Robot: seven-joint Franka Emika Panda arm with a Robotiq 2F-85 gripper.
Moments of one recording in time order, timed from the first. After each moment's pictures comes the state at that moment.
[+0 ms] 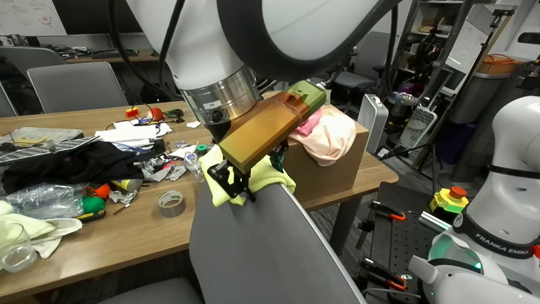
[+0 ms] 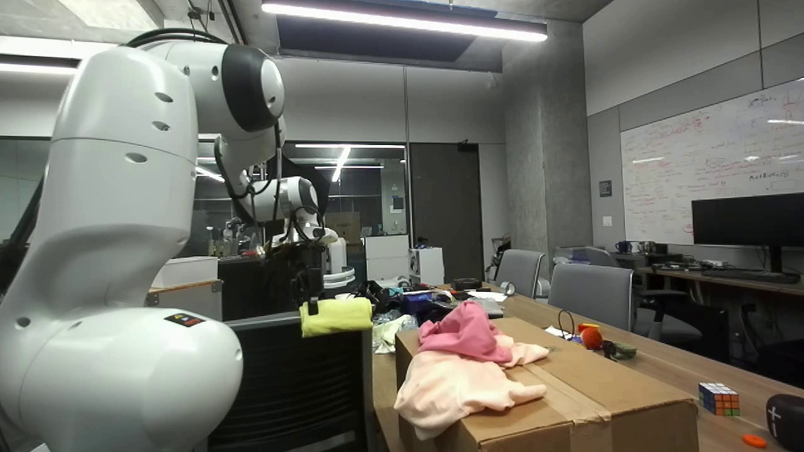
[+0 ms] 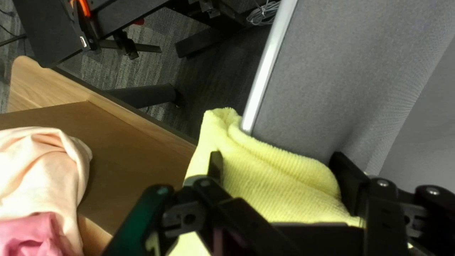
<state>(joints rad) 0.33 0.14 0.27 -1.92 -0.19 1.75 0.99</state>
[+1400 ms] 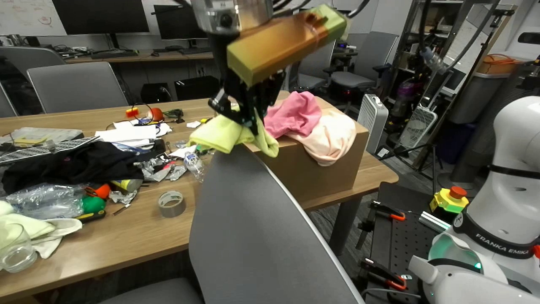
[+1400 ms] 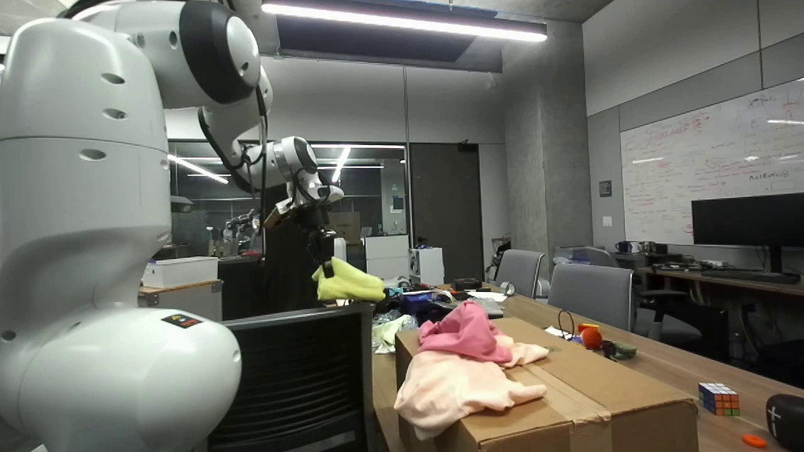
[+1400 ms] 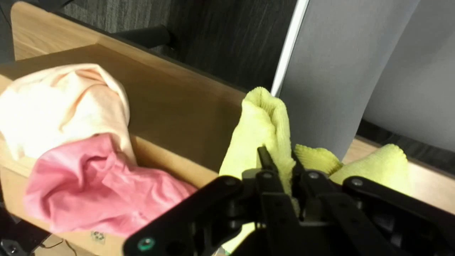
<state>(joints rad) 0.30 -0.03 0.25 -1.91 -0.29 1.75 0.99</state>
